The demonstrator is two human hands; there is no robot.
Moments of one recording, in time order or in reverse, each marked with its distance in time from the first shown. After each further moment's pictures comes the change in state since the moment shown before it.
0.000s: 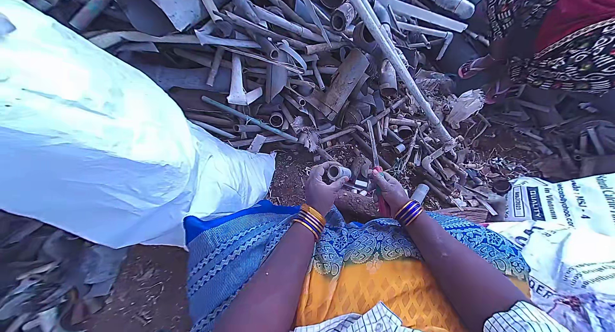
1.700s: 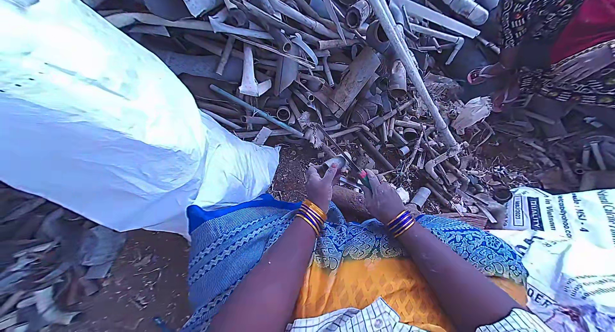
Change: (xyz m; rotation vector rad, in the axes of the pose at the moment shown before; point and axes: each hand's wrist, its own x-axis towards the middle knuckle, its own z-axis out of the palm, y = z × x) left_hand 0.008 -0.009 0.001 -0.609 0.149 -0.421; right_hand -0.013 0.010 0.025 -1.212 0.065 -0.464
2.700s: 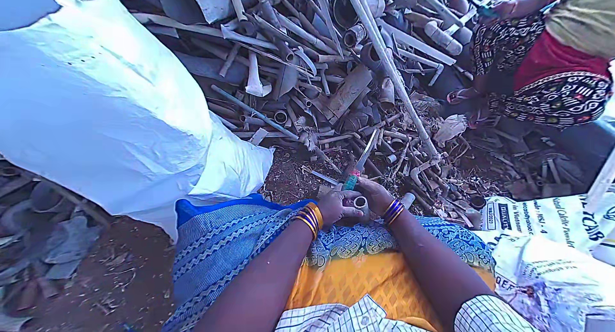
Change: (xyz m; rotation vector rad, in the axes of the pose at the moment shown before) left_hand -0.038 0.001 -0.017 0.859 -0.865 0.173; right_hand 0.004 0.019 0.011 1.332 -0.293 0.147
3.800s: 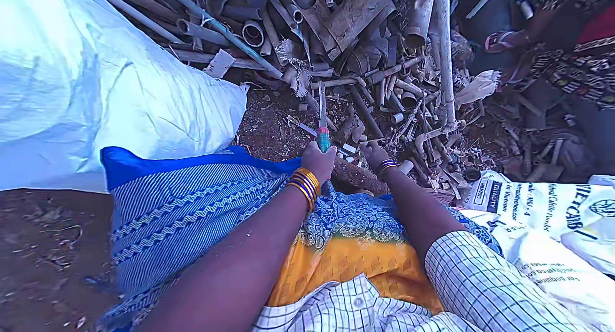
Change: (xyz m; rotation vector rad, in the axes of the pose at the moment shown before) left_hand 0.067 -0.041 -0.003 -0.404 0.457 -0.643; right_hand 0.109 0.063 -0.110 -1.323 0.264 0.363
